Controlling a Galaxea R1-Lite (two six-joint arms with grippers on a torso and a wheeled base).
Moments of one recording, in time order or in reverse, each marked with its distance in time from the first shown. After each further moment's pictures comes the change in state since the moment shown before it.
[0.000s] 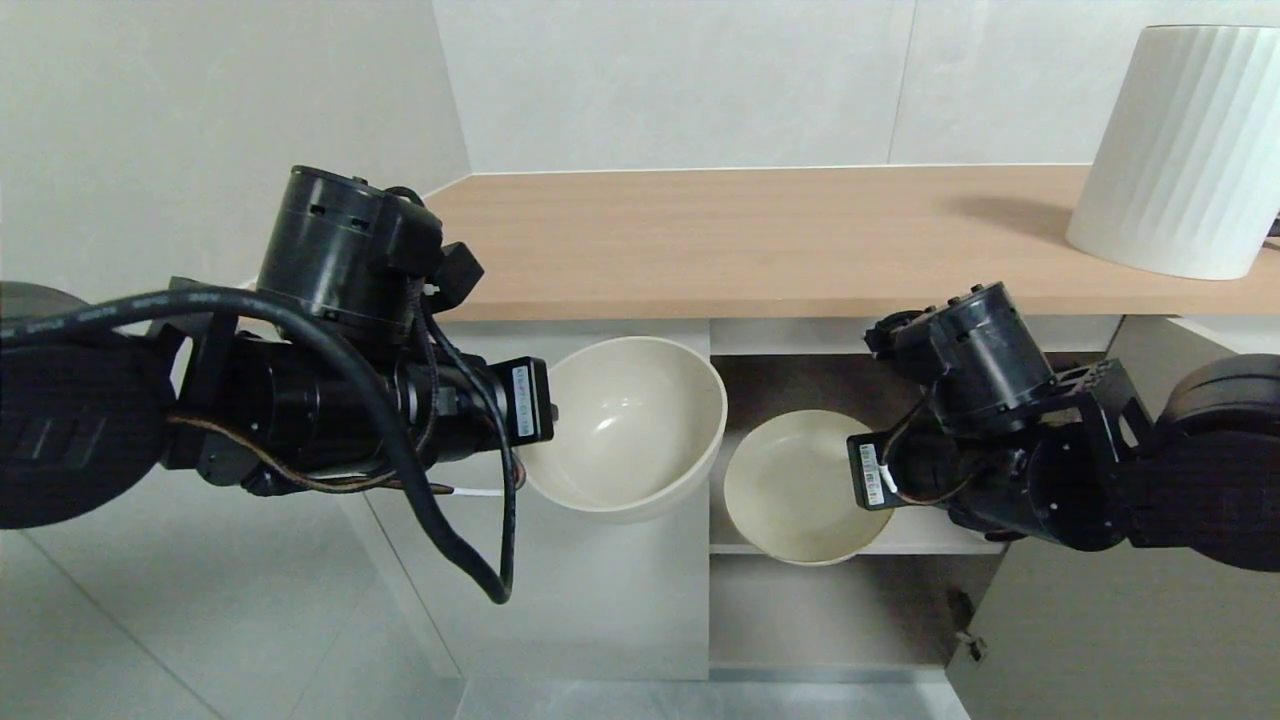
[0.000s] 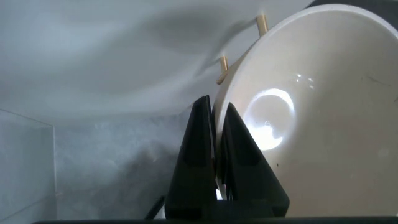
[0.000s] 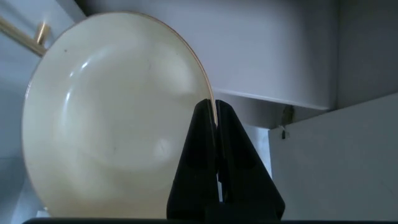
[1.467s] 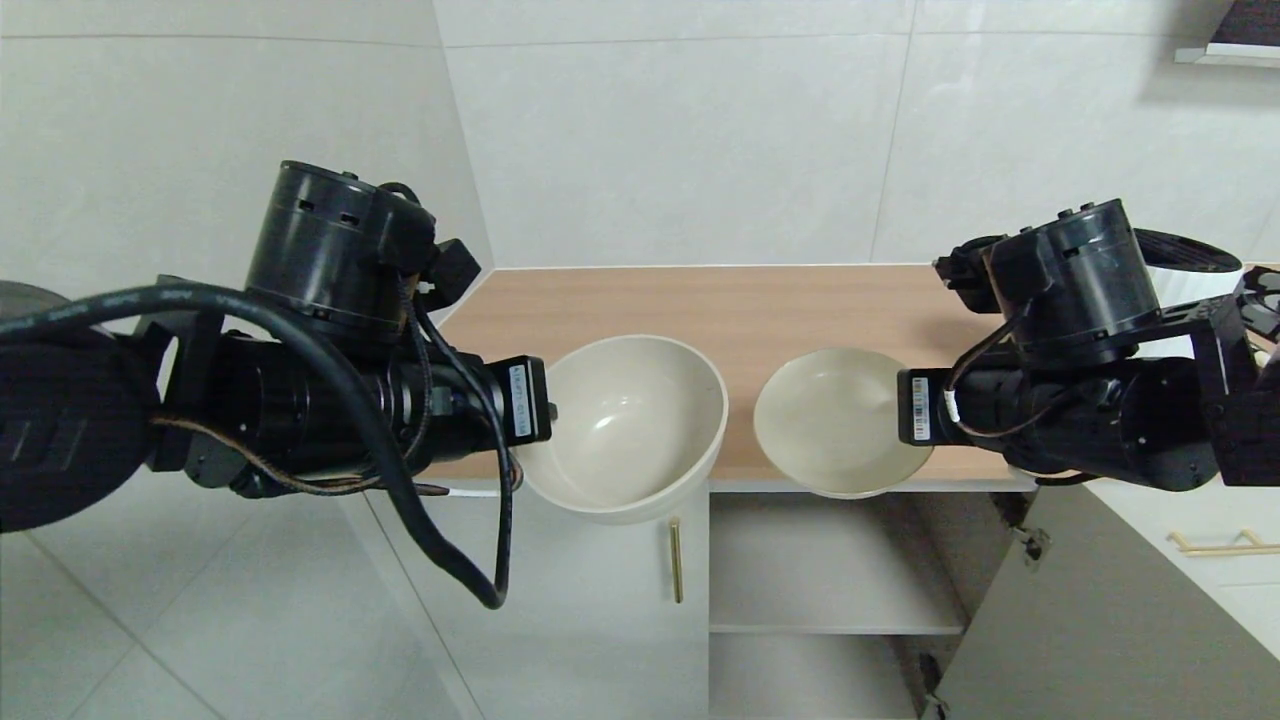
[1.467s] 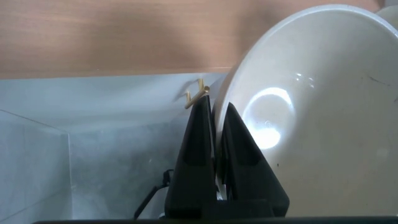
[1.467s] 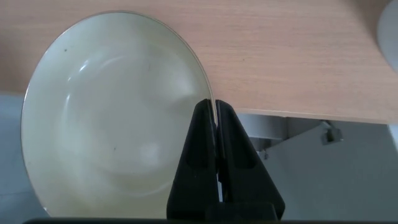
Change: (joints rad) left arm -0.006 -0.012 0.002 0.004 0.000 0.000; right arm -0.080 -0.086 -0.040 -0.001 0.018 0.004
